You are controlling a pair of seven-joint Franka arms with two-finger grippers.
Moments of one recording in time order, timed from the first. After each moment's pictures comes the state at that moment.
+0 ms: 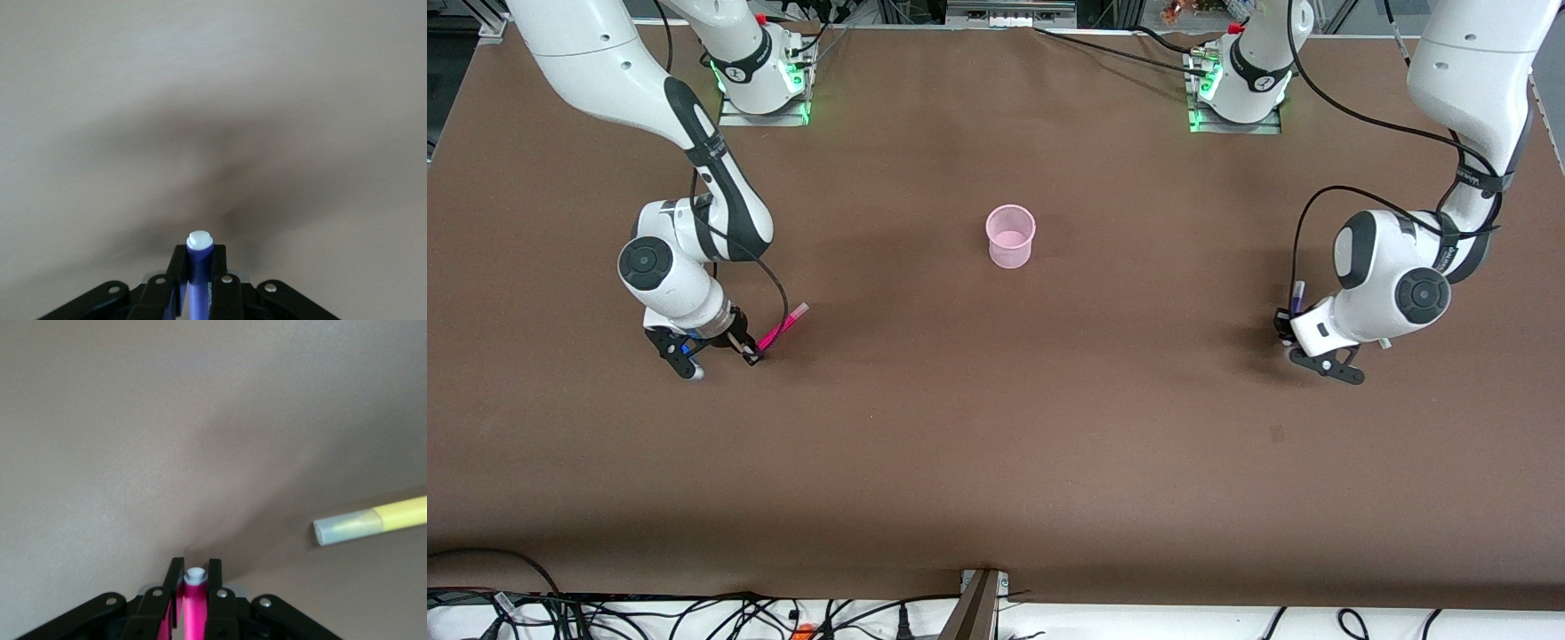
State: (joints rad) left arm 0.16 0.47 -0.18 -2.00 0.09 2.26 0.32; right arm 0.18 0.50 -0.04 -2.06 -0.02 2.64 0.92
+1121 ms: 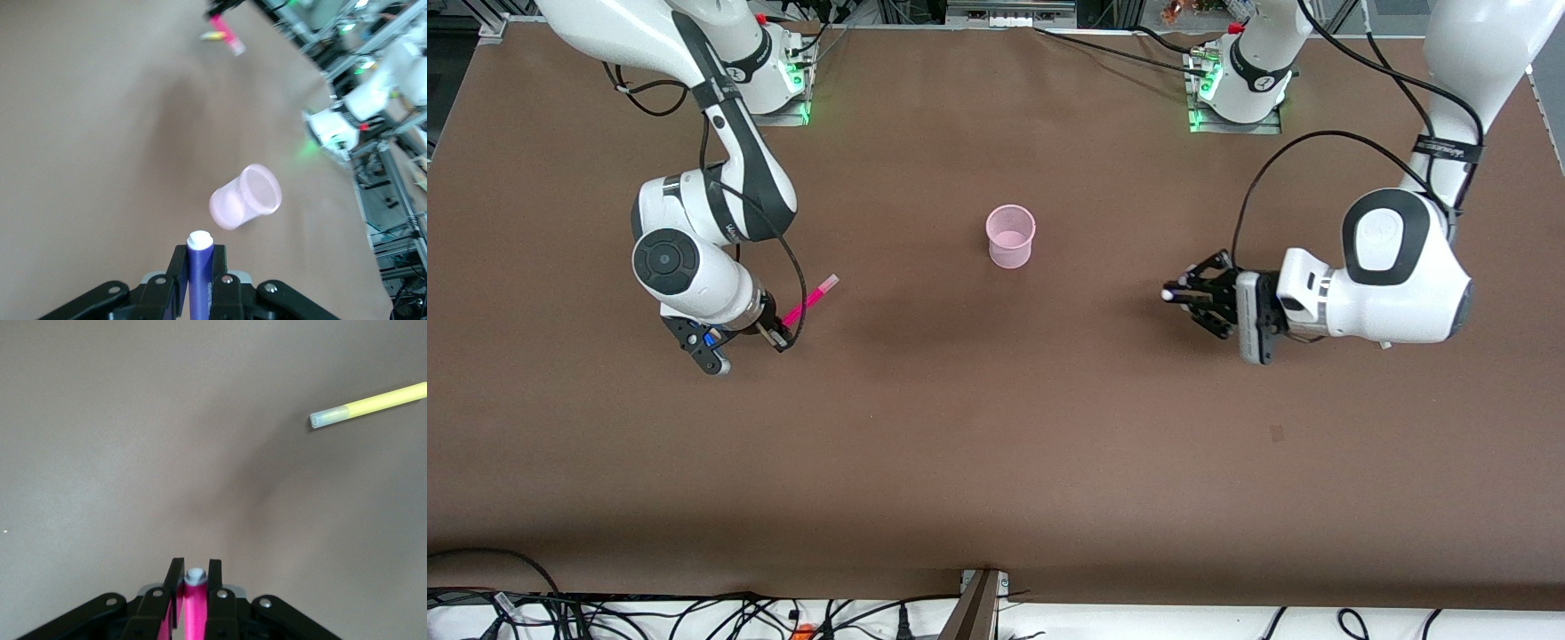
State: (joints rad) left arm 0.36 0.45 -0.58 -1.82 -0.75 1.87 1.35; right arm 0.31 0.41 -0.03 -1.84 -0.02 2.15 1.11
